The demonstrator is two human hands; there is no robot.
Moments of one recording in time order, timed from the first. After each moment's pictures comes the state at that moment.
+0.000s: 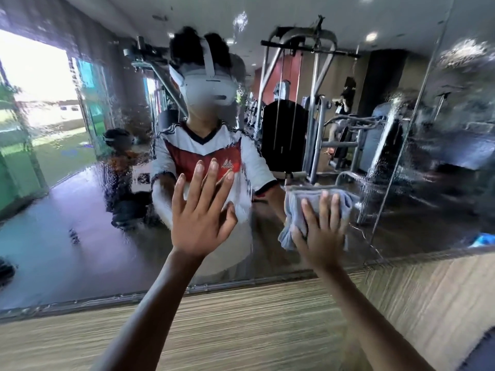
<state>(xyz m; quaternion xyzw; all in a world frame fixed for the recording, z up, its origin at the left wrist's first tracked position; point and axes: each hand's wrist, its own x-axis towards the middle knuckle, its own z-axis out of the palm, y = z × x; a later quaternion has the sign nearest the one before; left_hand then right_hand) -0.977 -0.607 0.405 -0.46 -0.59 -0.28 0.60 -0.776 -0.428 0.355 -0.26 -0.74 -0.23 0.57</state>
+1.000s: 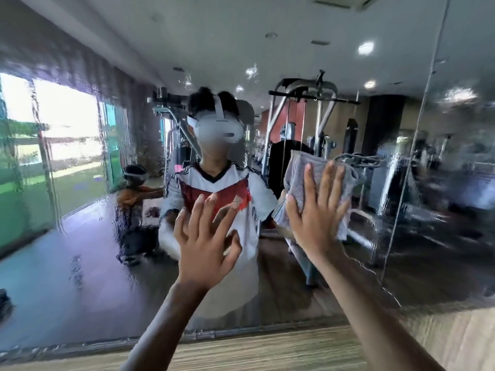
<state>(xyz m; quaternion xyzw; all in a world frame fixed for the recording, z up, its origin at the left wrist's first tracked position) -0.971 -0.616 0.438 -0.43 -0.60 -0.32 0.60 -0.820 -0.454 0.494 -0.29 -0.70 -0.19 0.63</state>
